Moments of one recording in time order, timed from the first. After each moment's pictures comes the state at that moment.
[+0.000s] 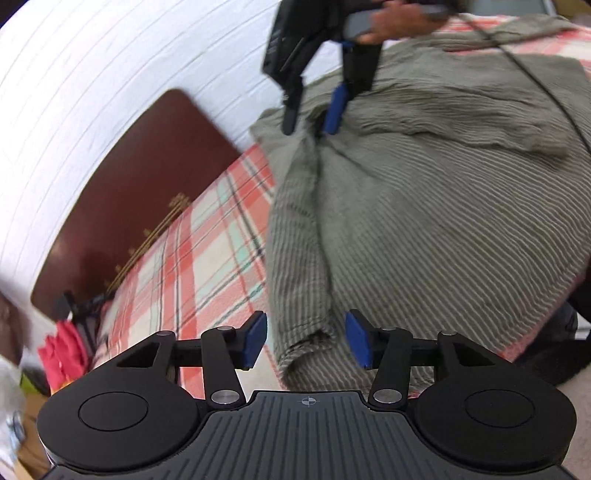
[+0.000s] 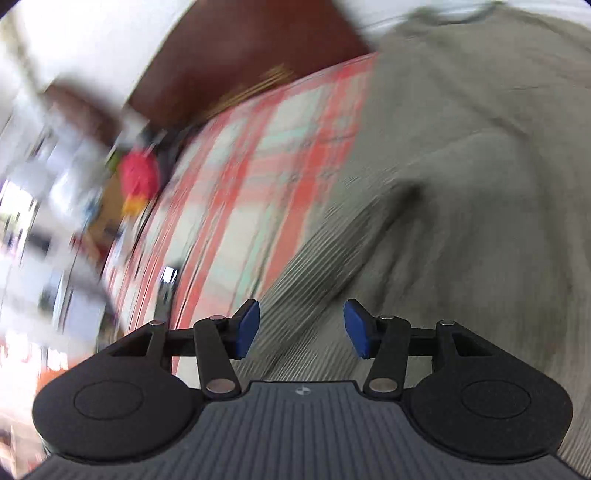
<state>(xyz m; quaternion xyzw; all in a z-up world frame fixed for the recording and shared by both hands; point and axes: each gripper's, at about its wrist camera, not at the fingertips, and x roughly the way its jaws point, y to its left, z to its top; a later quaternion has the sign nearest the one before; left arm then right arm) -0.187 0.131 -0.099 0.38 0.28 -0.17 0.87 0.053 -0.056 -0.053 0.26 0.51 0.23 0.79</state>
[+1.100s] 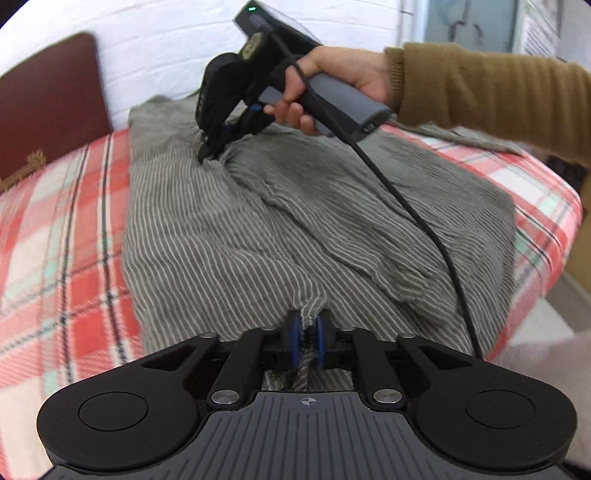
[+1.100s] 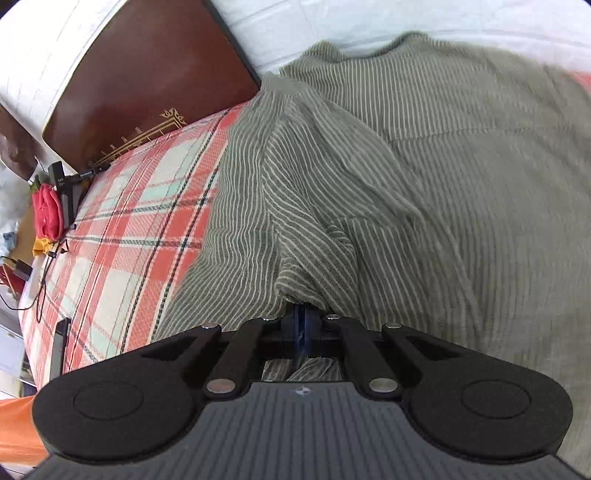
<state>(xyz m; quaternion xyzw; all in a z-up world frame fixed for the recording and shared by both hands) -0.143 0.059 -0.100 0.13 0.37 -0.35 0.85 0.092 -0.103 -0.089 0.18 0.48 0.14 0.85</state>
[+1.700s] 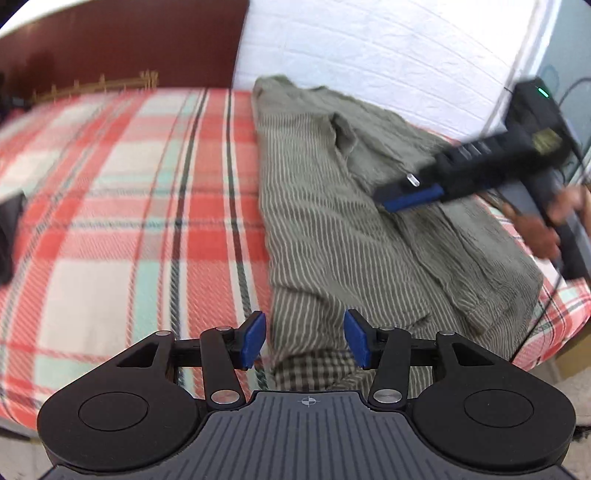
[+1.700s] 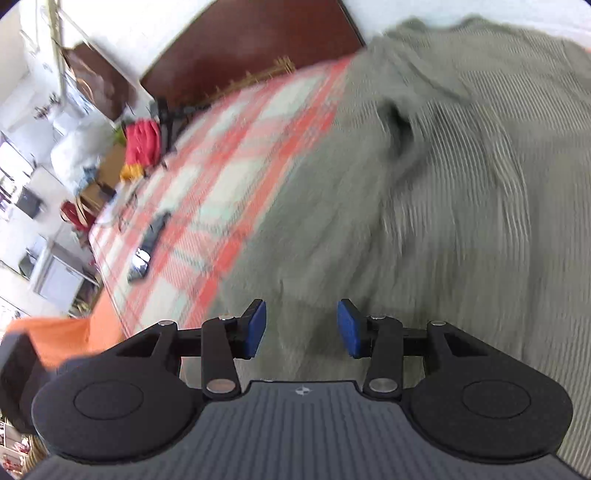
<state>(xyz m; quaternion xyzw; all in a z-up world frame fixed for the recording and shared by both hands) -0.149 0.149 -0.095 -0.03 0.41 -0.25 0.87 -0.069 -0.103 -0.062 0.18 0.49 0.26 0.81</state>
